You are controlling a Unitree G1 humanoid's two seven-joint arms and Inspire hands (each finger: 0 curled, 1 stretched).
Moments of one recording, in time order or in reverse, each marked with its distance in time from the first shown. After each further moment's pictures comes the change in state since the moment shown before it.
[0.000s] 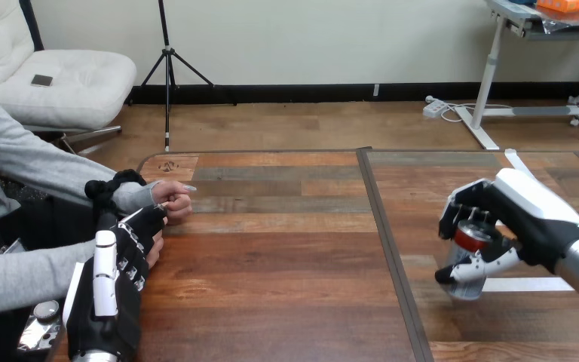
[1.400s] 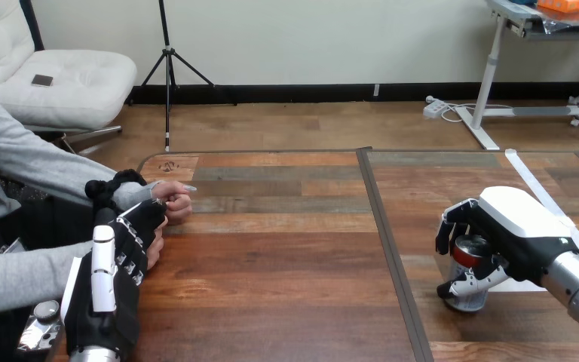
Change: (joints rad) left arm 0.004 -0.001 0.000 -0.034 0.004 0.005 0.008; right arm -0.041 0.001 0.131 0.091 -0.162 0.041 -0.214
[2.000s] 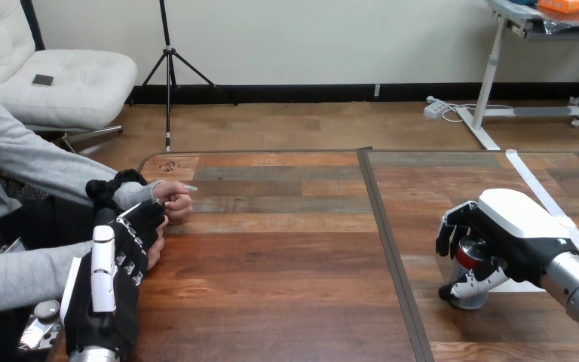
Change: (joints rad) left arm 0.000 0.000 0.000 0.000 0.000 0.000 -0.001; right arm -0.004 0.001 0.018 0.010 0.031 0.026 0.022
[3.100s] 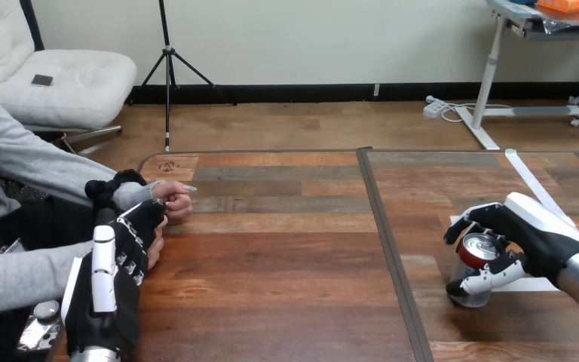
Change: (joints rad) left arm 0.000 -0.003 0.000 0.000 -0.005 0.000 -0.004; right arm 0.020 0.003 -0.072 -0.010 0.284 0.126 0.244
